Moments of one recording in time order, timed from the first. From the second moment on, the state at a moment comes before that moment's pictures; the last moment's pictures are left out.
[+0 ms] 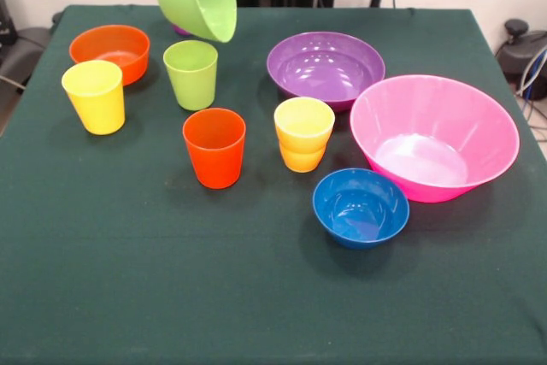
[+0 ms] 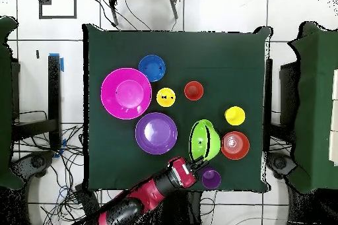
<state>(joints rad) 1.13 0.93 -1.22 1.96 0.79 0.04 3.03</state>
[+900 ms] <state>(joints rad) 1.14 1.06 -1.27 1.87 0.79 0.20 3.03</state>
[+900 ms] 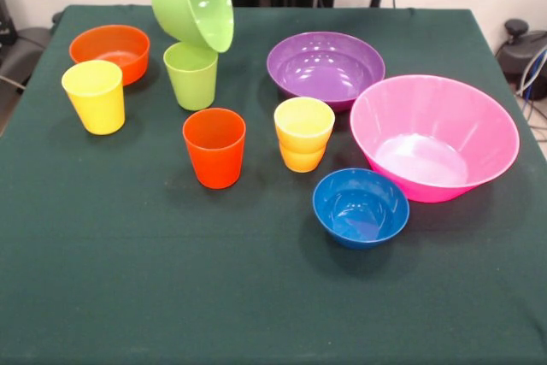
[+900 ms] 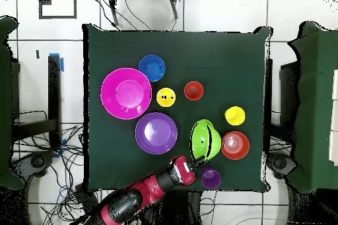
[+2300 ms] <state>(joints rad) 1.18 1.01 -1.27 1.85 0.78 0.24 3.03</state>
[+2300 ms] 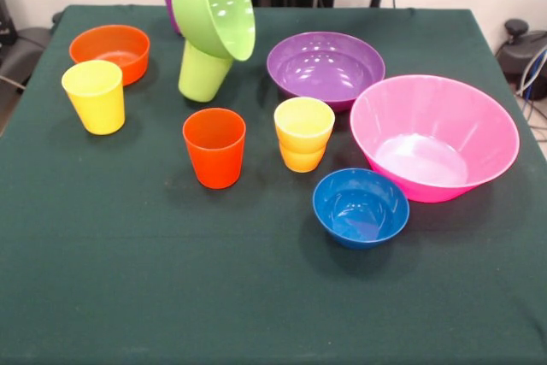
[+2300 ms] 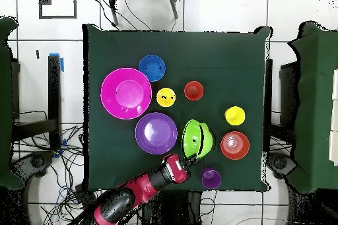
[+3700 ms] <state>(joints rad) 1.21 0.95 -1.26 1.85 0.77 0.24 3.03</state>
